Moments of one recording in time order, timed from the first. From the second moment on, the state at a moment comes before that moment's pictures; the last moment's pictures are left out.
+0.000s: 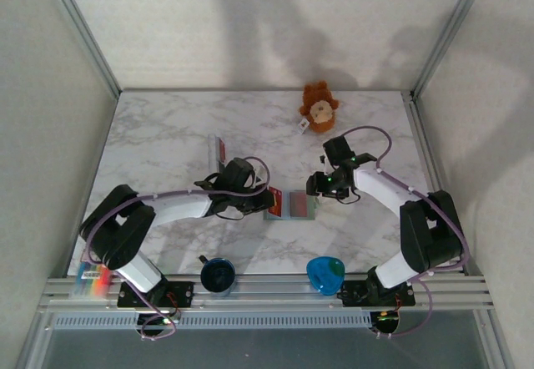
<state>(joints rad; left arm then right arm) -0.70 1.63 0.82 0.01 0.44 -0.94 0.41 1.54 0.95 -0.66 -0.18 0.41</state>
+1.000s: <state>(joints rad) -0.70 1.85 0.85 0.23 0.52 -1.01 0.41 1.59 0.86 -0.54 -0.28 0.43</state>
